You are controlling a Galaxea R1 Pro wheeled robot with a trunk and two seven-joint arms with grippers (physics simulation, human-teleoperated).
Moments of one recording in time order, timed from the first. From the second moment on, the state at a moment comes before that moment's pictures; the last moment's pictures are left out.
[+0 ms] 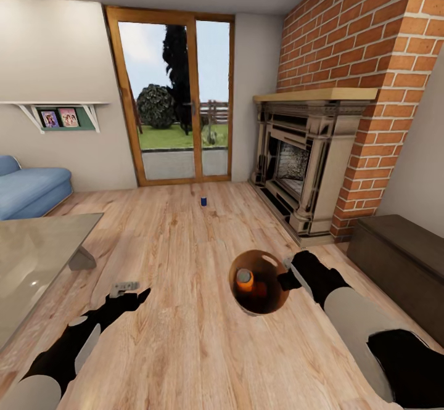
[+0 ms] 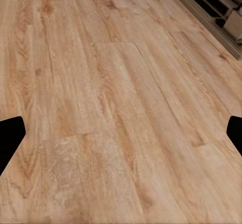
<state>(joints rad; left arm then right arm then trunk) -0.55 0.20 0.06 -0.65 0.17 0.05 -0.37 -0.97 -0.03 0.24 -0.41 0.06 0.81 0.12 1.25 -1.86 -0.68</state>
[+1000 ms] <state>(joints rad) -0.54 0.18 0.07 -0.64 0.16 0.04 -0.29 -0.91 -0.03 0.20 -0.42 0.01 0.67 0.11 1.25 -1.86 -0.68</state>
